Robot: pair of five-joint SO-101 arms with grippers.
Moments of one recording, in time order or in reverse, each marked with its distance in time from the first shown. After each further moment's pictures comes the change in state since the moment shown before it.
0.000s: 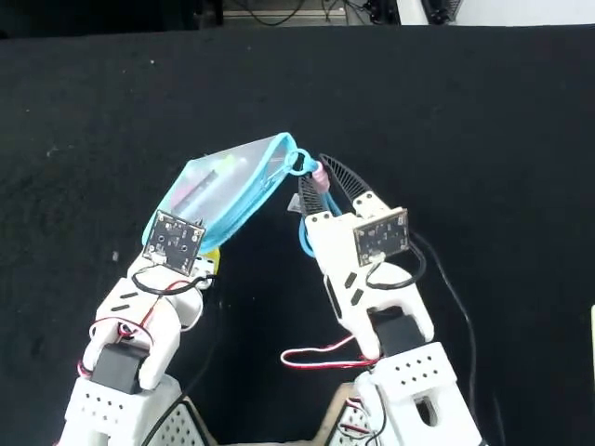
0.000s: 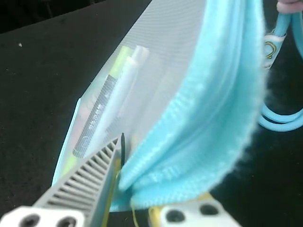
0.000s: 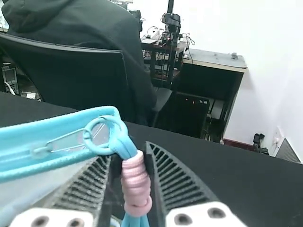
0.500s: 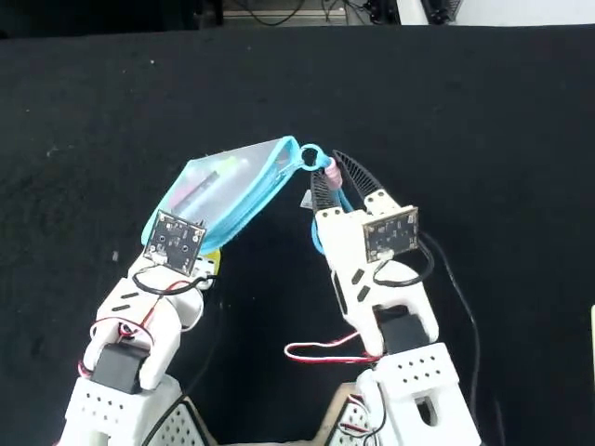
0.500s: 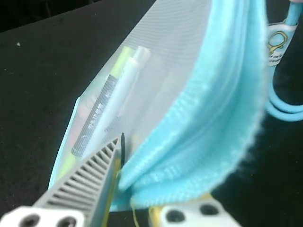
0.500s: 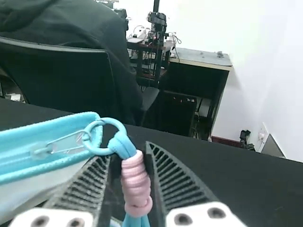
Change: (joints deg) left arm 0.0 0.0 0.1 0.0 0.0; right arm 3.4 0.0 0.1 -0.2 0.0
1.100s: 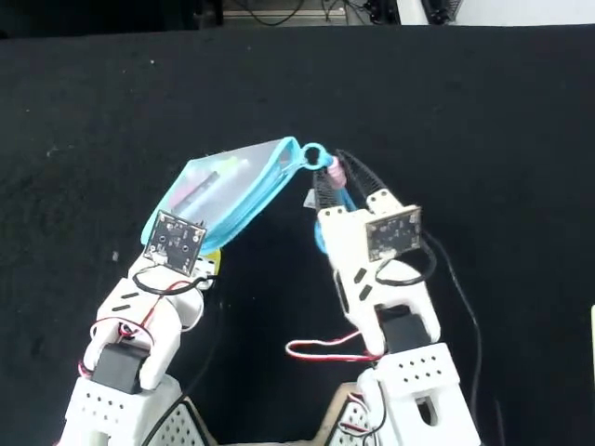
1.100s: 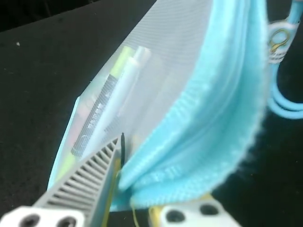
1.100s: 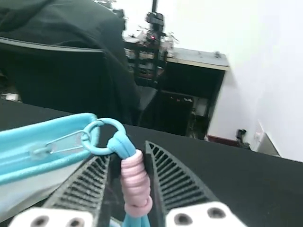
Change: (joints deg) left arm 0.0 0.0 0.1 0.0 0.0; right arm 1.9 0.0 0.0 -0.2 0.0
